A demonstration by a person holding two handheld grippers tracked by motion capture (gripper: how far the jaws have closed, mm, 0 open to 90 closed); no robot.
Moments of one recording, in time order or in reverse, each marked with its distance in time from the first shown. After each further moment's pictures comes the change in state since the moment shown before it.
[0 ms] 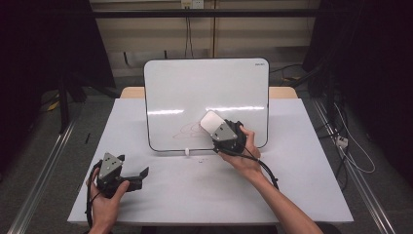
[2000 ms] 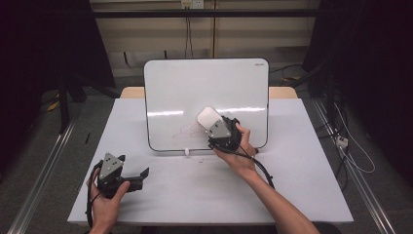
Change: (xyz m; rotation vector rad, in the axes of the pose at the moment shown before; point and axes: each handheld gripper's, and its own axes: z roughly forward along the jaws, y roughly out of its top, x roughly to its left) left arm -0.002 0.000 0.000 0.008 0.000 0.006; right arm 0.008 0.014 0.007 -0.007 -0.061 0.000
